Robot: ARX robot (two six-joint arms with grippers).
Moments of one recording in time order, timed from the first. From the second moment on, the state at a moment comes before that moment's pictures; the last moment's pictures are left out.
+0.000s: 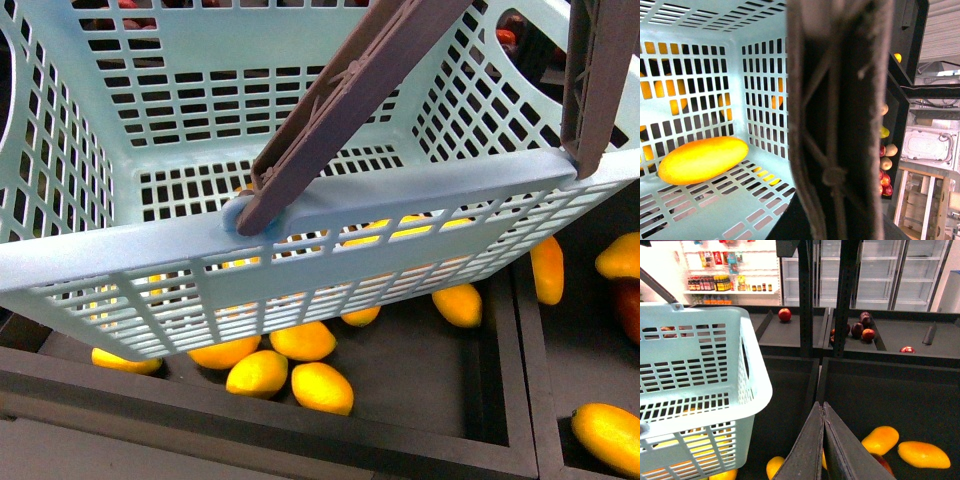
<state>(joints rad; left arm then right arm) -0.47 1.71 1.53 -0.44 0.19 -0.94 0.00 0.18 0.01 0.18 0.00 0.00</state>
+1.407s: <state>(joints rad) -0.48 1.71 1.53 -0.44 0.19 -0.94 0.00 0.00 0.01 0.00 0.00 0.00</state>
